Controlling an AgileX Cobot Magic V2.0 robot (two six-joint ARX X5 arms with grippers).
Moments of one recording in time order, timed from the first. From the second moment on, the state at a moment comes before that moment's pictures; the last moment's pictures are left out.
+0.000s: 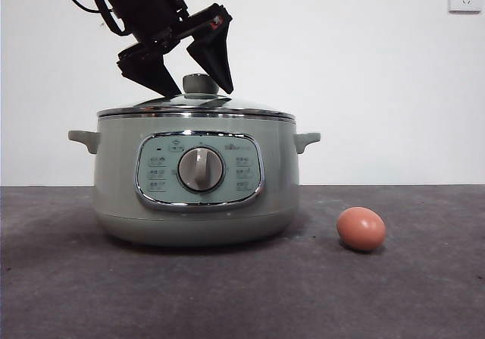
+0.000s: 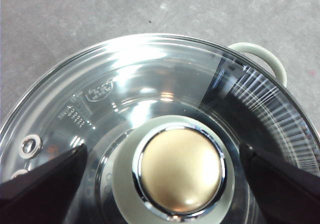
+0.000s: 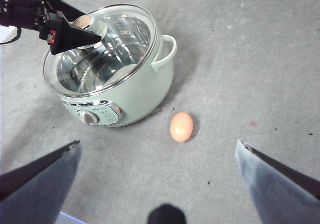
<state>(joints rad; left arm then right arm) -0.46 1.72 1.51 -0.57 0.18 0.12 -0.02 0.67 1.09 -1.06 -0.50 -0.03</state>
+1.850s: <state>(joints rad) -0.38 1.18 1.50 -0.76 0.19 0.06 0.00 0.95 1.09 -0.97 -0.50 -0.05</state>
